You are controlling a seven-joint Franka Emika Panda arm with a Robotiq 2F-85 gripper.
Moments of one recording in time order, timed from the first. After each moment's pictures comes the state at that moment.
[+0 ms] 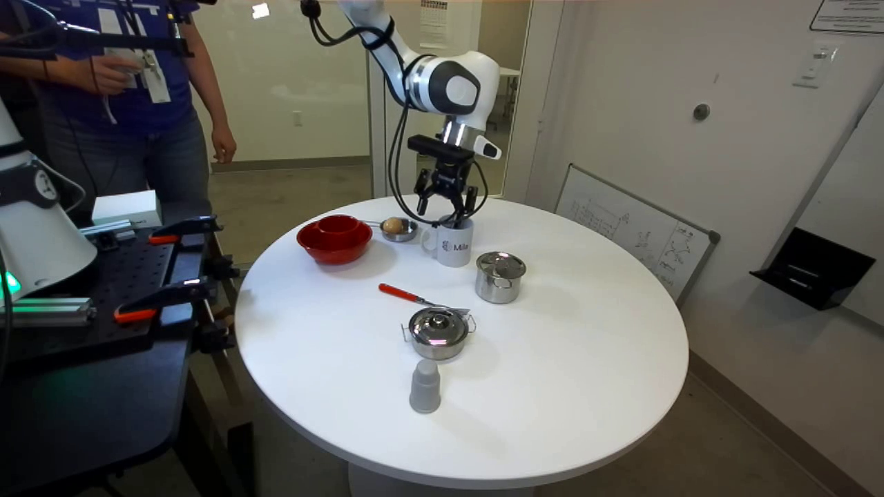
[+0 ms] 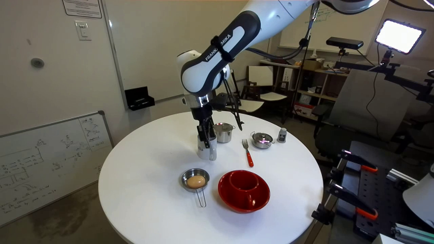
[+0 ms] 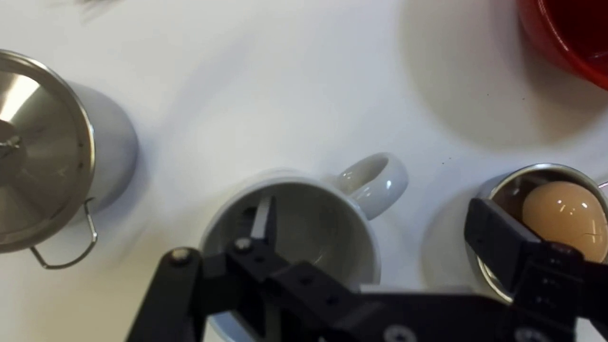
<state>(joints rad) 0.07 0.97 0.06 -1.40 -0.16 2.09 -0.32</state>
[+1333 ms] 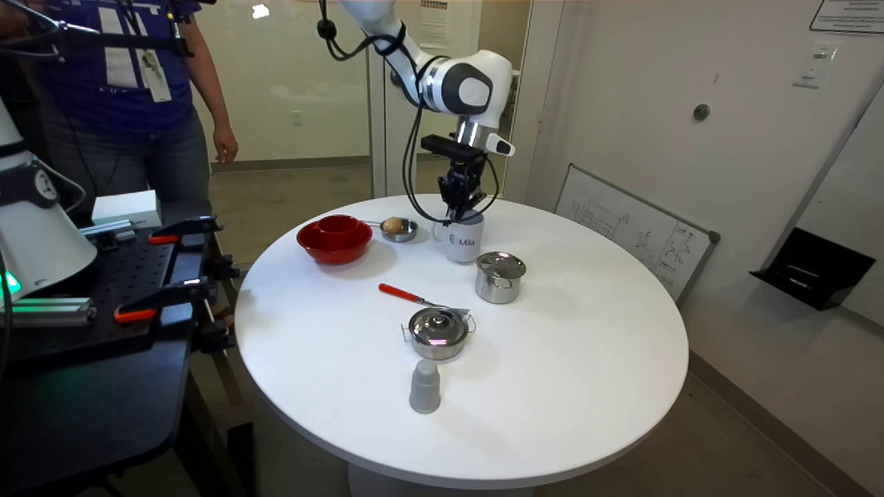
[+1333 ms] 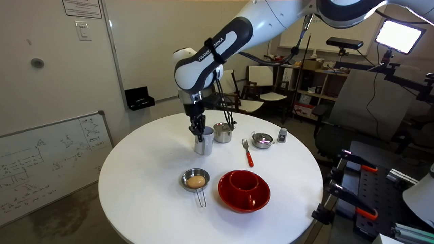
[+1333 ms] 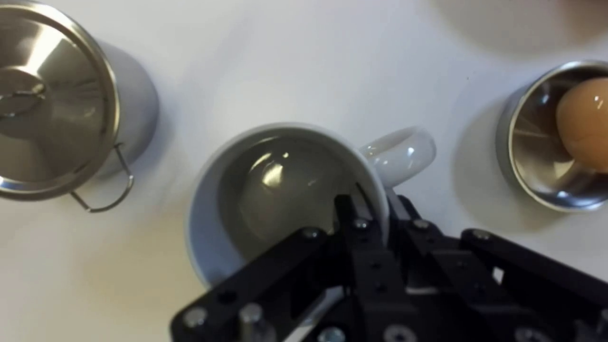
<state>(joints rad) 0.07 1.06 0.06 -1.23 -0.14 2.08 -0.21</state>
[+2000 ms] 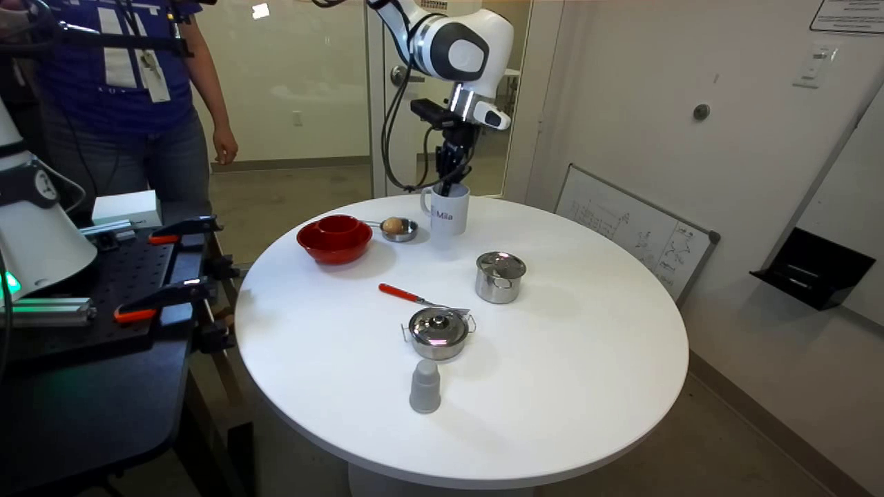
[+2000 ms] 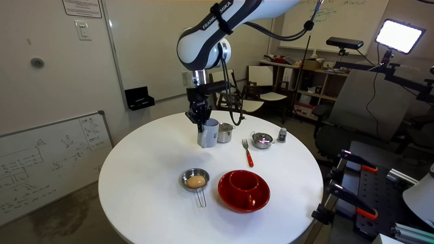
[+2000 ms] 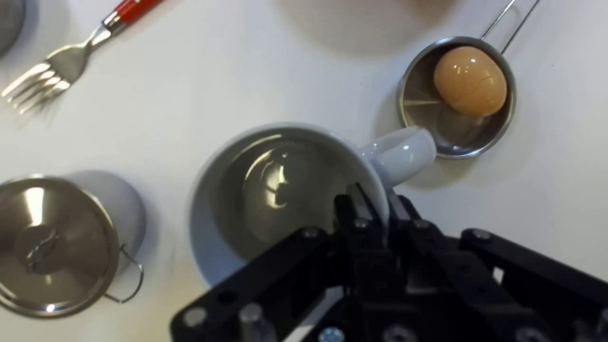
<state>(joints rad) 0.06 0.86 0.06 -1.44 0.02 2.08 0.07</state>
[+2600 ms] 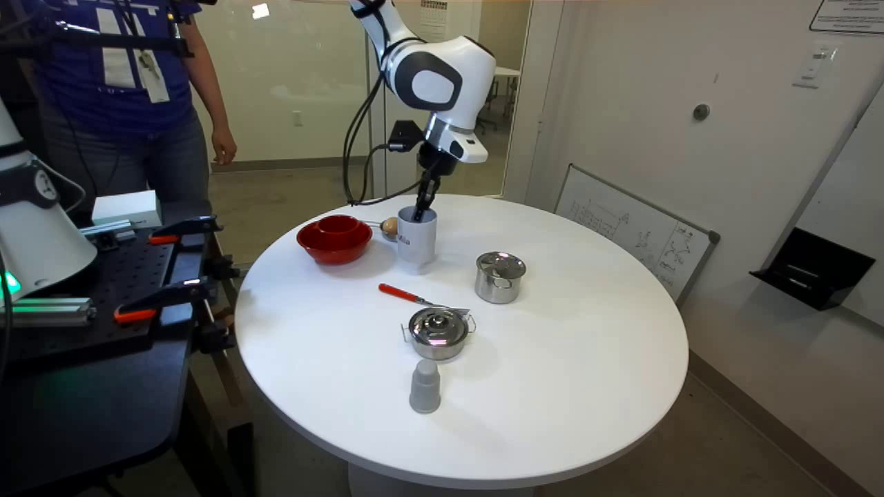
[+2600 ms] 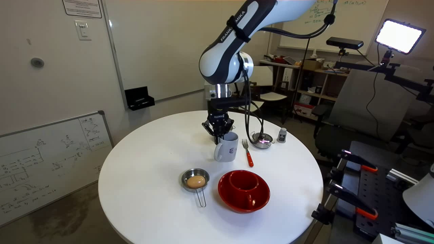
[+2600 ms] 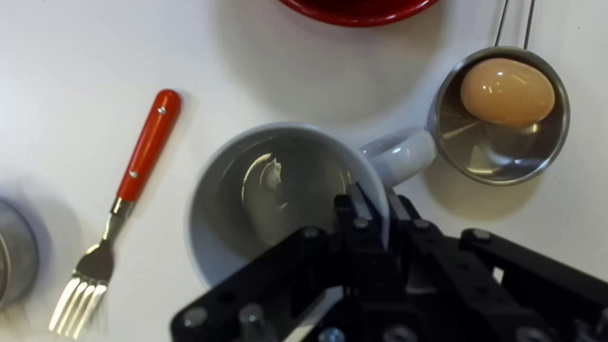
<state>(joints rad) 0.05 0.76 0.01 -1.76 0.19 2.29 0.34</state>
